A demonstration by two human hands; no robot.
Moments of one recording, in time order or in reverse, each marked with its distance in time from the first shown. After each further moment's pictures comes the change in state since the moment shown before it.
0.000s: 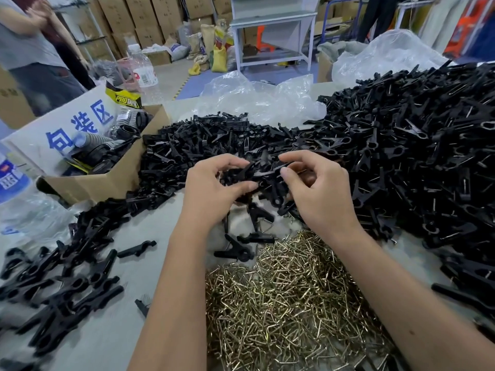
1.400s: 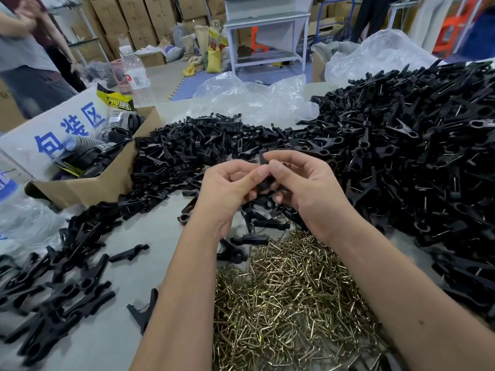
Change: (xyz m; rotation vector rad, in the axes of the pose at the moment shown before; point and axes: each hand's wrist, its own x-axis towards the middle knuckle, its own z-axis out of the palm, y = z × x) left_hand -0.005 0.025 0.028 -0.704 -0.166 -0.317; right_hand 0.006 -0.004 -0.005 0.682 -0.243 0.346
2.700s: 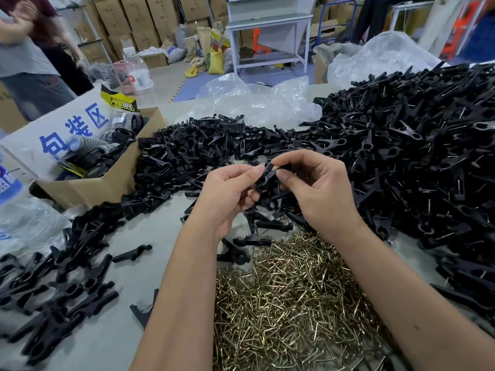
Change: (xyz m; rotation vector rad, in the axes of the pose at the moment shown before) left_hand 0.005 -0.001 -0.006 -0.044 0.028 -0.164; right_hand -0.001 0.003 -0.006 -0.350 0.079 -0.369
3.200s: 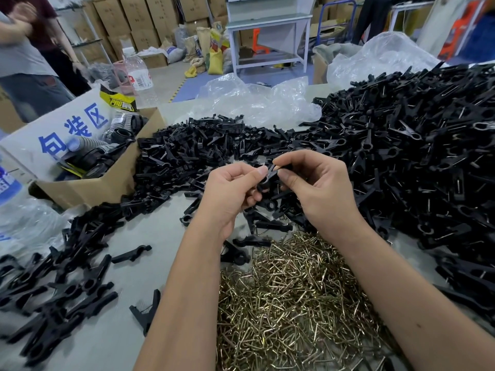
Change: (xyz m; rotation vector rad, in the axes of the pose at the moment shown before) left_hand -0.006 0.002 0.009 0.101 0.034 0.072; right_hand 0.002 0.003 -0.001 0.042 0.000 0.029
